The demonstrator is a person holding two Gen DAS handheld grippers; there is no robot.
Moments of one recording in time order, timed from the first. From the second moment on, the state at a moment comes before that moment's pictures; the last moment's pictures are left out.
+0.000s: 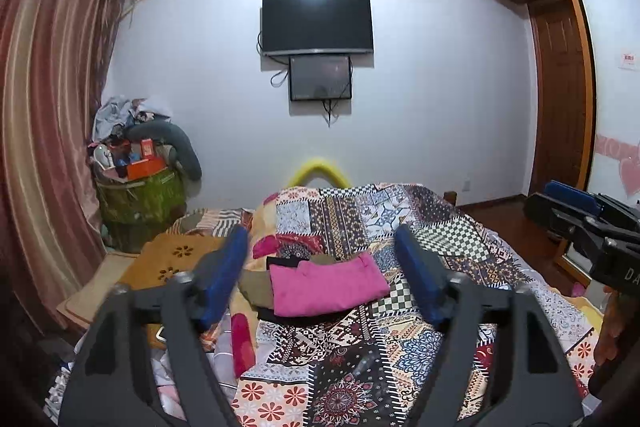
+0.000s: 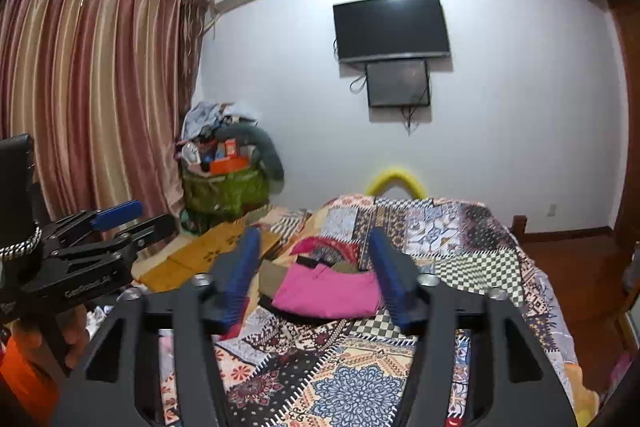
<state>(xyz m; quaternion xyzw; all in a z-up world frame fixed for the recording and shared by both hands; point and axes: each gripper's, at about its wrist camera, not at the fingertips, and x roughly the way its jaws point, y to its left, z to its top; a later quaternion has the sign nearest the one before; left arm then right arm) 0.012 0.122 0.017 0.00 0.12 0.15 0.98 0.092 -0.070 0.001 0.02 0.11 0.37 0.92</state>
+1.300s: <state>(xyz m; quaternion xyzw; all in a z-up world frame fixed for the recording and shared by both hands) -0.005 0.124 0.011 -0.03 0.10 0.14 0.99 0.063 -0.074 -0.008 0.02 0.10 0.34 0.93</state>
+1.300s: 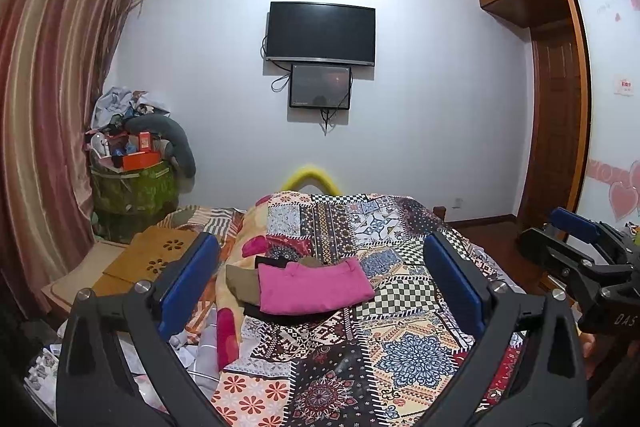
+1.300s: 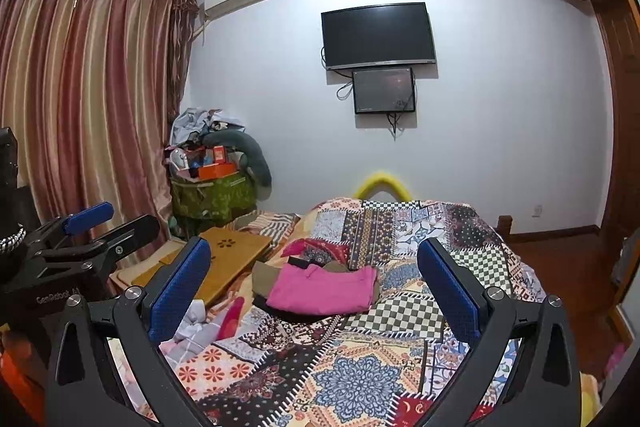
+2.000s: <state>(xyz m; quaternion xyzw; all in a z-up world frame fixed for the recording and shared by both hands) -0.003 0.126 0.010 -0.04 0.10 0.13 0.99 0.061 -0.077 -0.005 0.02 0.10 0.34 0.93</state>
